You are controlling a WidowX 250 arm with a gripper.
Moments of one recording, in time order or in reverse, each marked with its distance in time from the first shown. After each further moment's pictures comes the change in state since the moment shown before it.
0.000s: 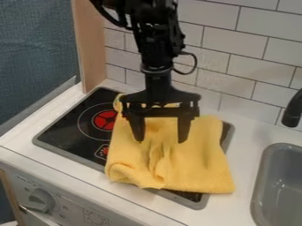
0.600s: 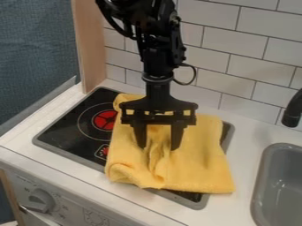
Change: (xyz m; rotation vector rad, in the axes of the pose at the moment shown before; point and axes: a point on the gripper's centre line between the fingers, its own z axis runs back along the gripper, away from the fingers) arm 0.001 0.003 -0.014 0.052 0.031 0.021
